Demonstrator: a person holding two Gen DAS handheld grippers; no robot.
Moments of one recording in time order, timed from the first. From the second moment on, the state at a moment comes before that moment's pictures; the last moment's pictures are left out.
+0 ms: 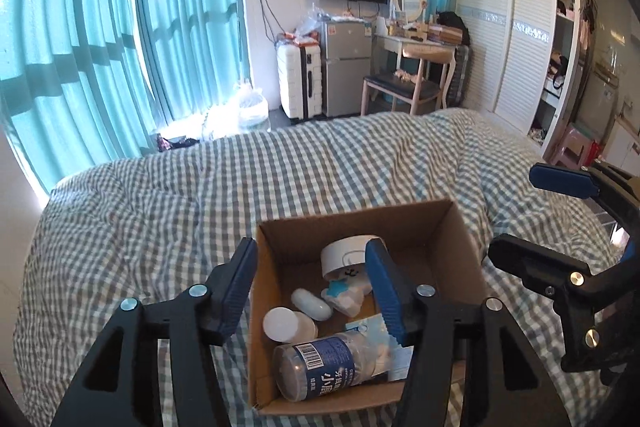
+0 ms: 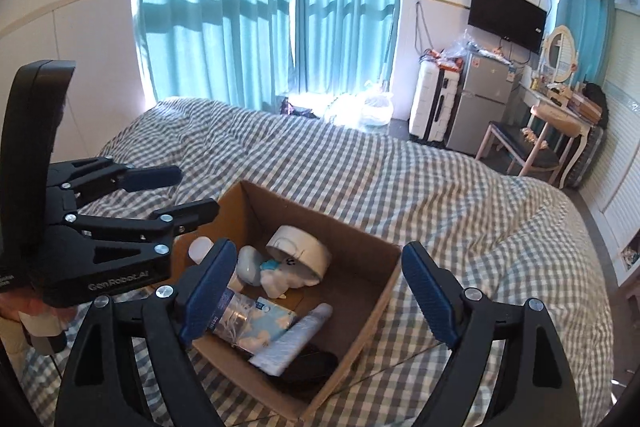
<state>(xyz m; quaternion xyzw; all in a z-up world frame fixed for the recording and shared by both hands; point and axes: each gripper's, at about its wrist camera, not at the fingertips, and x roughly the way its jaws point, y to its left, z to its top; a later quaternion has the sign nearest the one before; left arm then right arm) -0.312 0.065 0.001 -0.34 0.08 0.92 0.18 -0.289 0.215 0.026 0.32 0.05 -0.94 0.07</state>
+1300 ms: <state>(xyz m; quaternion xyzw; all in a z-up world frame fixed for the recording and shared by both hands) -0.099 0.013 0.025 -0.14 0.06 0.99 0.03 -0.070 0.222 0.040 0.16 0.02 -0.99 -0.05</state>
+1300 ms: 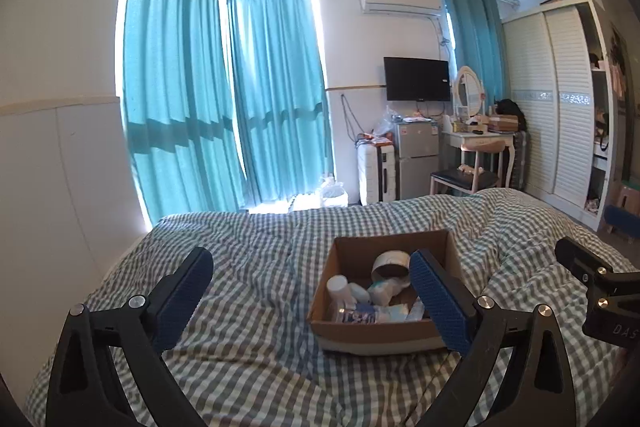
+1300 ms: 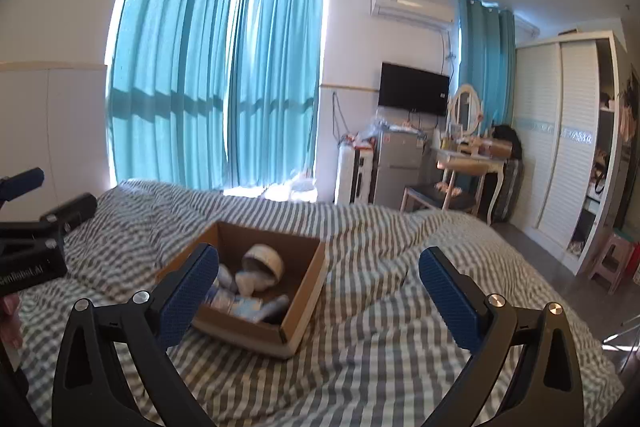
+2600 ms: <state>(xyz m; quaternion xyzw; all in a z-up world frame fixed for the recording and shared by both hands) -0.076 -0.006 -0.015 -0.20 0.04 0.98 0.03 -0.053 0.223 0.006 0.18 -0.01 -0.98 -0.05</state>
